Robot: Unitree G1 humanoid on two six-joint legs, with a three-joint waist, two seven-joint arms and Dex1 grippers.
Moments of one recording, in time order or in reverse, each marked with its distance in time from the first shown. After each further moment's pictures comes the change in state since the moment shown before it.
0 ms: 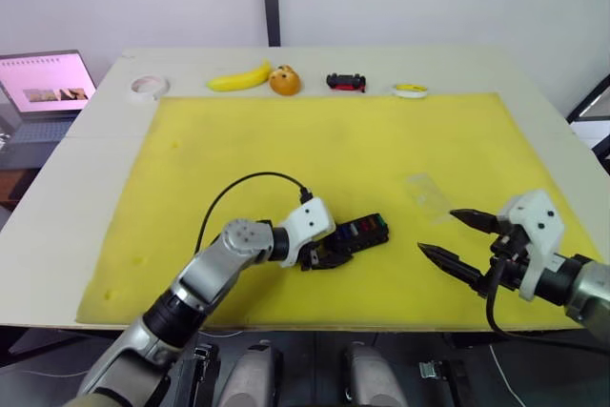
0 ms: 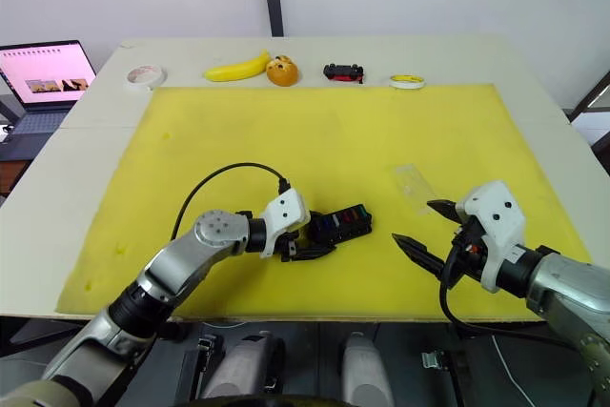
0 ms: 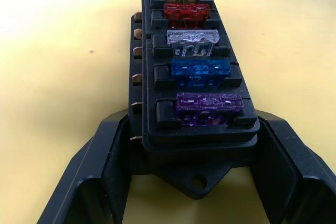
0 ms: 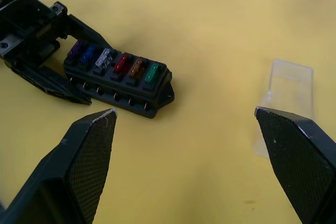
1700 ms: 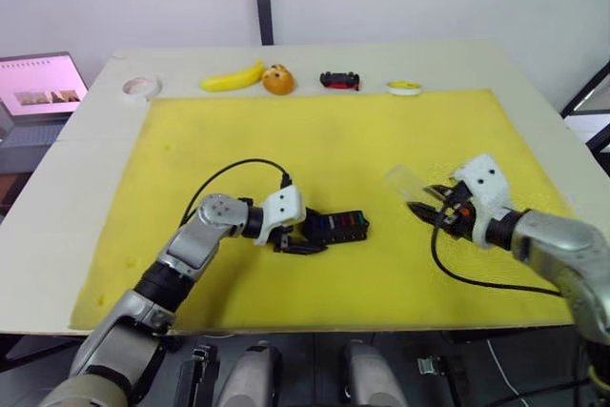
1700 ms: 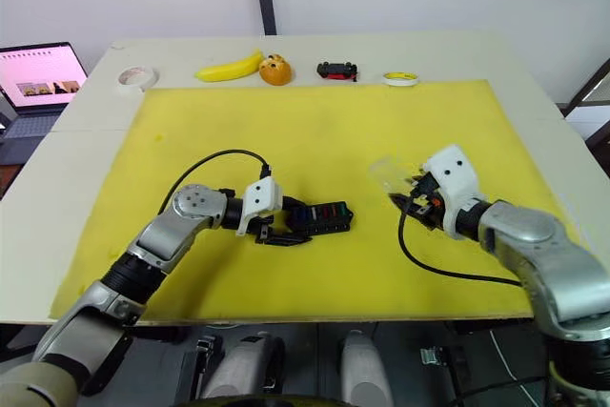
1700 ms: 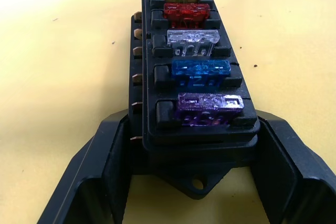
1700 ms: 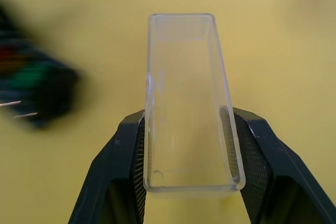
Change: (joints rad) left arm -0.089 0.033 0.086 0.302 0.042 -0.343 -0.332; right arm -0.451 -0.148 0.338 0.183 -0.146 0.064 0.237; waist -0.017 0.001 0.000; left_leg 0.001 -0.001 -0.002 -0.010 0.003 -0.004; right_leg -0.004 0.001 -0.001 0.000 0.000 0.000
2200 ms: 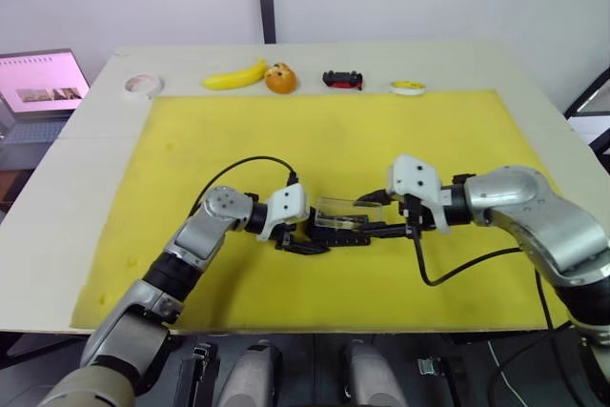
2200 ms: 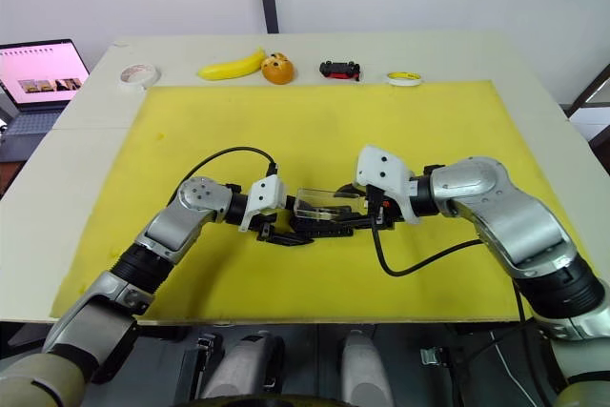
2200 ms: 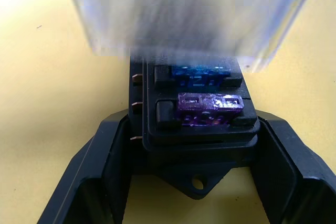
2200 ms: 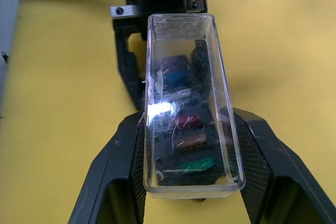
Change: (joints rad) left arm -0.037 -0.028 0.004 0.055 0.021 -0.031 -0.071; right arm -0.322 0.049 0.416 0.217 -0.198 -0.231 0.283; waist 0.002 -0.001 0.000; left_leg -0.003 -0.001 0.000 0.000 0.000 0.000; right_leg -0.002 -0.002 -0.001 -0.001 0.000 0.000
